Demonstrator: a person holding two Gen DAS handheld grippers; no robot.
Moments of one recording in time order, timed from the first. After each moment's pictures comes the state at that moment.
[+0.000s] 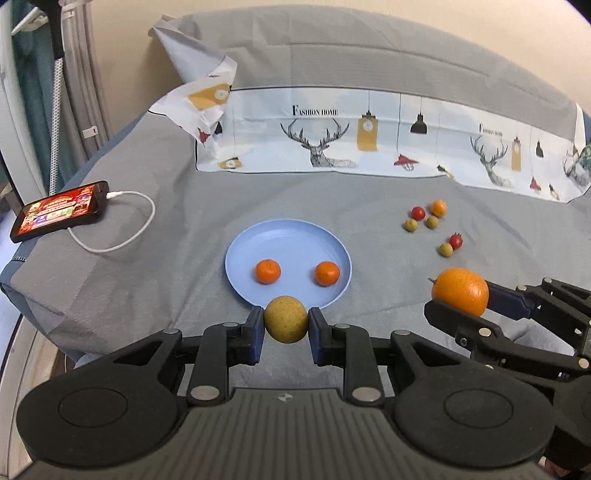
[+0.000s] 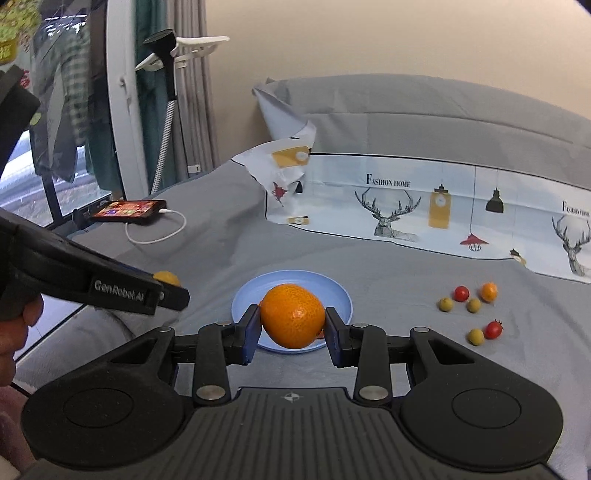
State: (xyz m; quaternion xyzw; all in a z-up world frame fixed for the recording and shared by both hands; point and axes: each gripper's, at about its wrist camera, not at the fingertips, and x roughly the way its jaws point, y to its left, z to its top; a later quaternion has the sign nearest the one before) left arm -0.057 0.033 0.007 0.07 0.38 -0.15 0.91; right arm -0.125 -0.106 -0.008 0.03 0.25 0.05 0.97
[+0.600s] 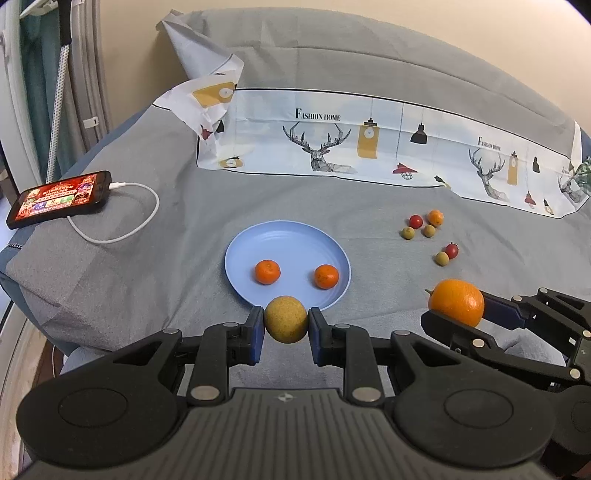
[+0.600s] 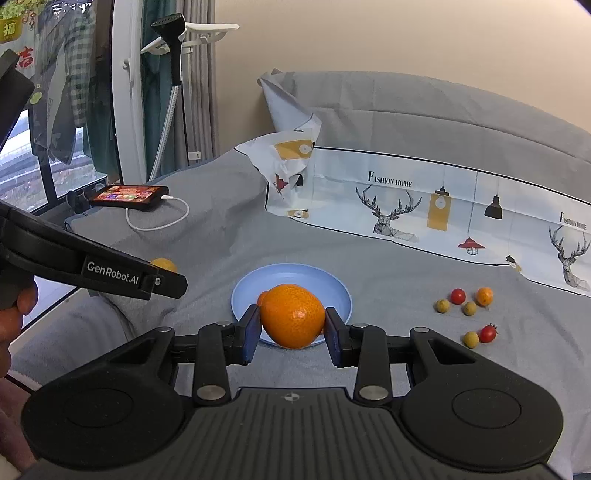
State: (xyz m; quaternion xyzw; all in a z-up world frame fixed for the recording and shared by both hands) left arm -0.049 0.048 0.001 0.04 0.38 -0.16 0.91; right arm -0.119 -0.091 -0.006 0.01 0.27 0.04 0.96
